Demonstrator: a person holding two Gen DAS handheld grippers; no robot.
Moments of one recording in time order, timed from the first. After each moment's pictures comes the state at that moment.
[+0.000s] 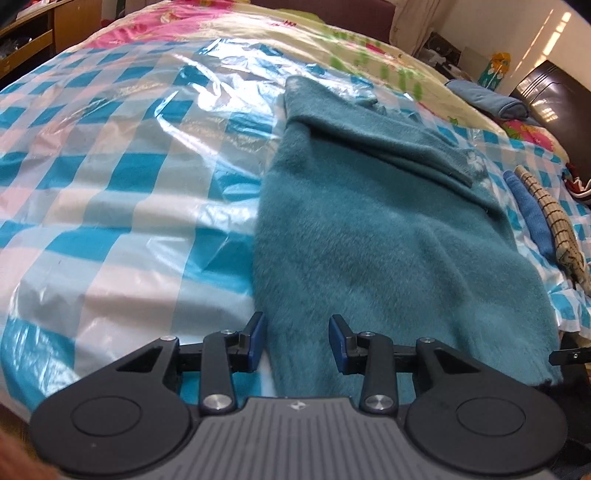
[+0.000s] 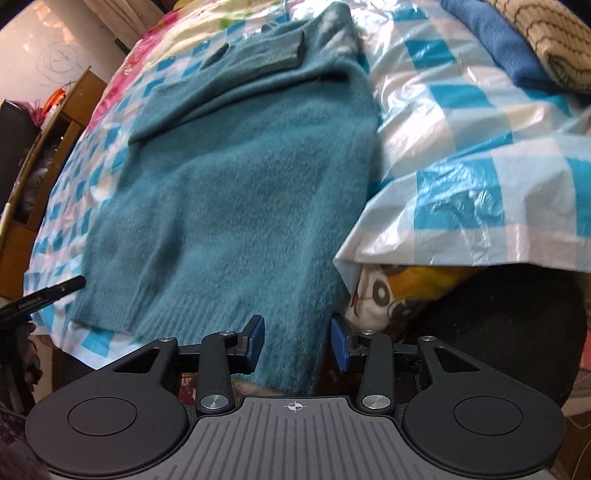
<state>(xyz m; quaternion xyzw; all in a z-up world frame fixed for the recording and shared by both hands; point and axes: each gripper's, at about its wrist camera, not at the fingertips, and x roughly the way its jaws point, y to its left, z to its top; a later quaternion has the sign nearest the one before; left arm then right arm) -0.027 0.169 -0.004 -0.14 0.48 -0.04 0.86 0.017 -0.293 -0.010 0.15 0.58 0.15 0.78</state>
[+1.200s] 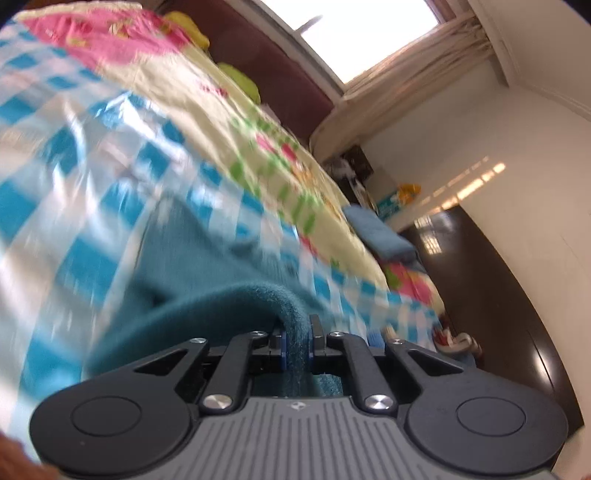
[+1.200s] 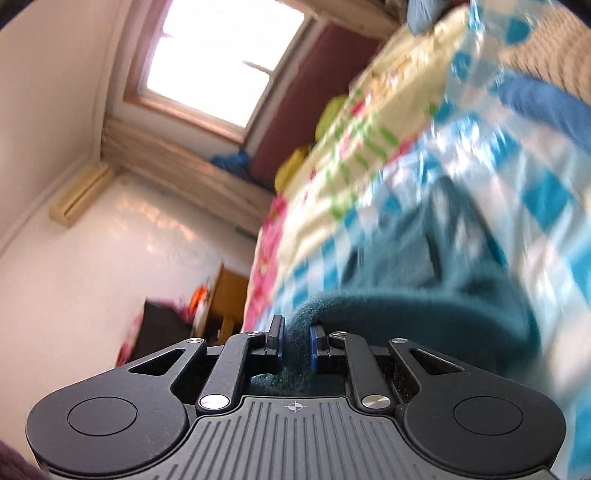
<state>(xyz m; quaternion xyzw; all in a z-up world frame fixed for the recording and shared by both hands) 0.149 0.187 0.051 -0.38 0.32 -0.18 0.85 0.136 -0.337 0.056 0.46 0.31 0.24 0.80</state>
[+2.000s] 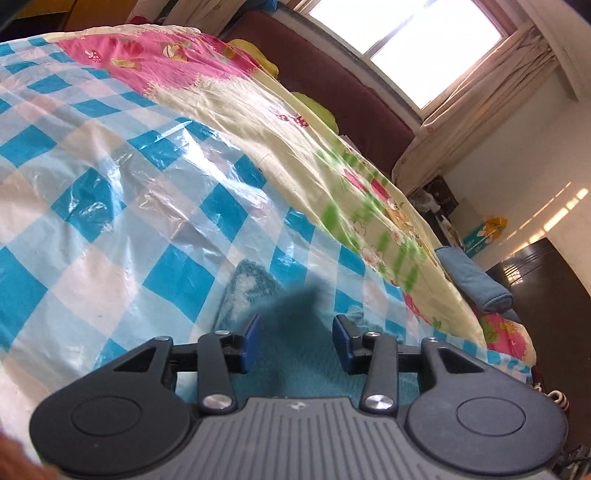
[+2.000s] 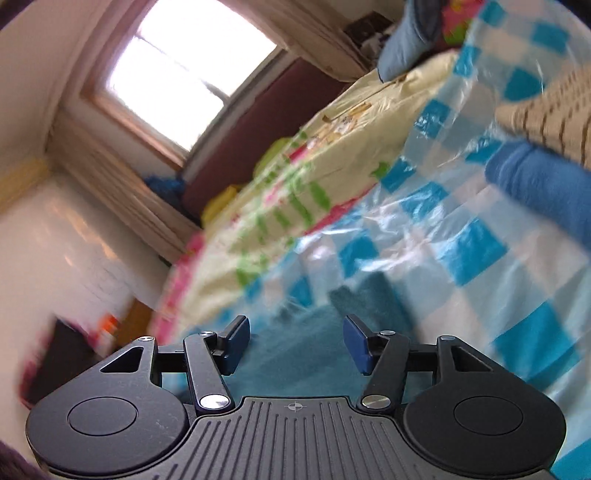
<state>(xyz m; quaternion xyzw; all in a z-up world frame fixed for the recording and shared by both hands) 0.238 0.201 -0.002 -0.34 0.33 -0.04 0.88 0.260 -0.338 -0.002 0.34 0.31 0.13 0.88</state>
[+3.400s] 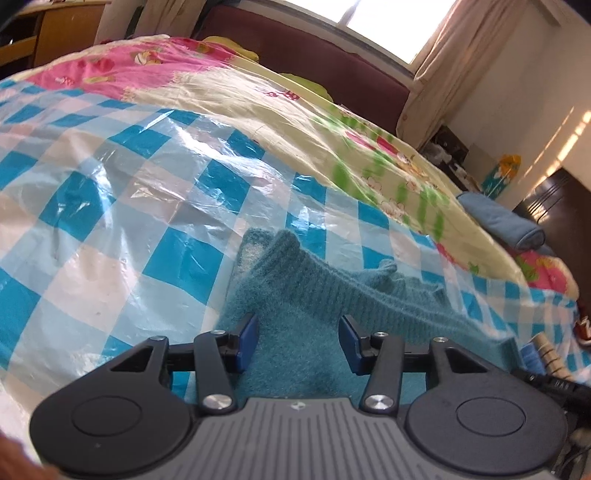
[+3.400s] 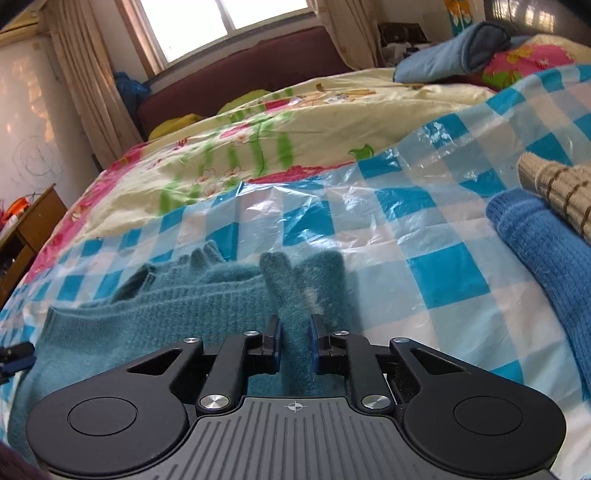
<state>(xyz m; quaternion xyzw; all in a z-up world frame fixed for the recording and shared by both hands) 0.250 0.169 -0.025 -0.23 0.36 -0.04 0.90 0.299 -0.291 -0.030 0.14 0.37 0.07 0.92</state>
